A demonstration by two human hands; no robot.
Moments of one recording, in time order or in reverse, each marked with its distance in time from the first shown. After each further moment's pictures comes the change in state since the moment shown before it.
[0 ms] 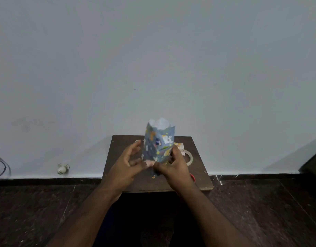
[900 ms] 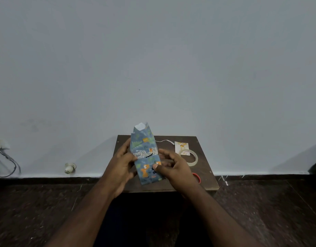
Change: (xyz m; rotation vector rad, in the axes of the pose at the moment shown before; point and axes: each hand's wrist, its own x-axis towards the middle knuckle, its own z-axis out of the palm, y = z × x) left_hand 0.007 0.006 -0.016 -0.375 0.006 -0.122; right_hand 0.001 0.008 0.002 -0.074 -0.090 0.113
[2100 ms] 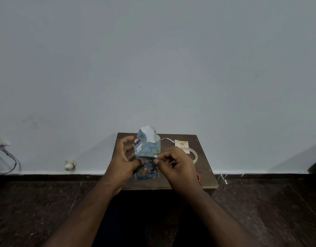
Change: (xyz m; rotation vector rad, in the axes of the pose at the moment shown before) left_hand 0.004 -0.015 -0.004 0.269 0.107 0.173; right_hand -0.024 -0.027 0.004 -0.347 0.178 -0.432
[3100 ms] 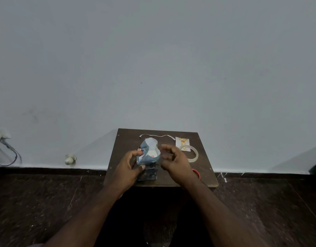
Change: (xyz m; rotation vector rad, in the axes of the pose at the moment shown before) left_hand 0.004 -0.050 -0.001 0.303 -0.008 -0.022; right_hand 0.021 0.055 0.010 0.175 -0.203 0.468
